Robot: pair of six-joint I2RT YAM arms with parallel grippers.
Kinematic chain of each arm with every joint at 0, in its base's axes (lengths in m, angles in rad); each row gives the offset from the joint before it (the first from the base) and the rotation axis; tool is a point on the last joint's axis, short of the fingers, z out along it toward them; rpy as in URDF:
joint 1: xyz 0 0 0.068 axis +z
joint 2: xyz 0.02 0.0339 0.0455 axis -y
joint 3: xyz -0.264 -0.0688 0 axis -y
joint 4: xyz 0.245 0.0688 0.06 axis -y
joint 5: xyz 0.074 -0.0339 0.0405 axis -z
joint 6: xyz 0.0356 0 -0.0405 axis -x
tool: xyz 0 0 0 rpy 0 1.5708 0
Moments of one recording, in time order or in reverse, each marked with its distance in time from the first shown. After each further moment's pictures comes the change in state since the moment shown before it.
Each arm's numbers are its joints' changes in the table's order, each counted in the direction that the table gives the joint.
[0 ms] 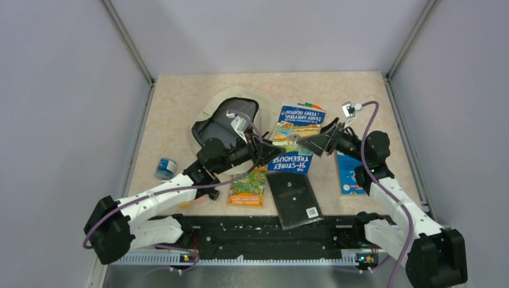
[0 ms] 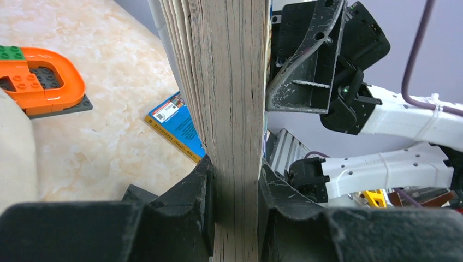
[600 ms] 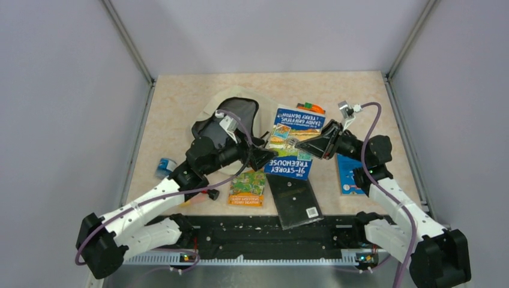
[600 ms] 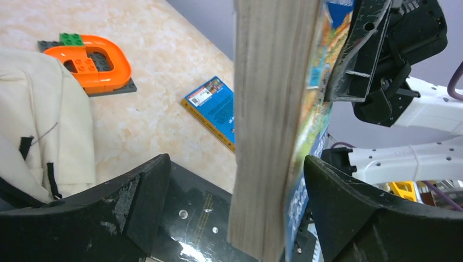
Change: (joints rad) left arm 0.058 0.158 0.008 -0.258 -0.024 -0.093; right arm 0.077 0.000 0.014 0.163 -0.096 -0.100
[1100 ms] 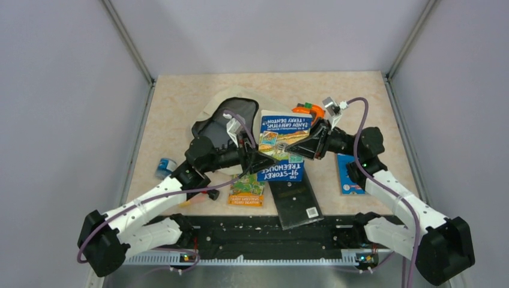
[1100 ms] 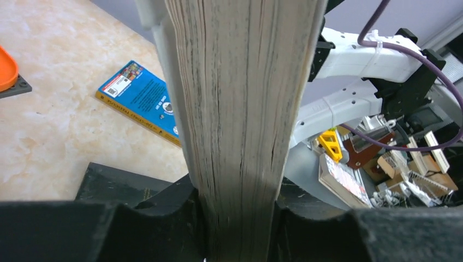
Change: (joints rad) left arm 0.010 -0.037 0.000 0.120 0.327 0.107; right arm 0.137 -0.060 0.096 -0.012 -0.048 0.071
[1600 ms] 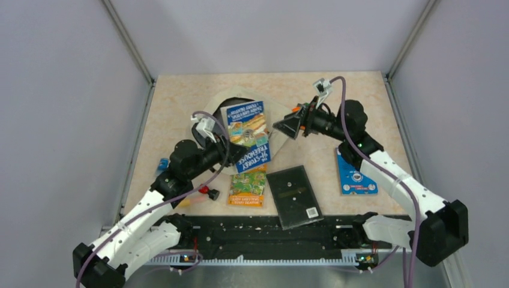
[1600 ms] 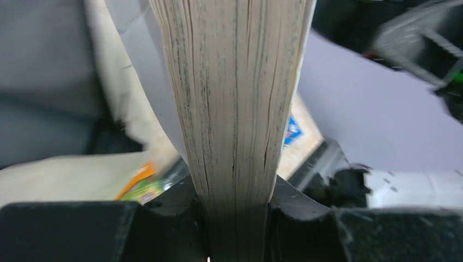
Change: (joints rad) left arm 0.128 0.204 -0.042 -0.346 -0.322 0.024; right arm 0.066 -0.144 0.277 -0.512 0.329 0.308
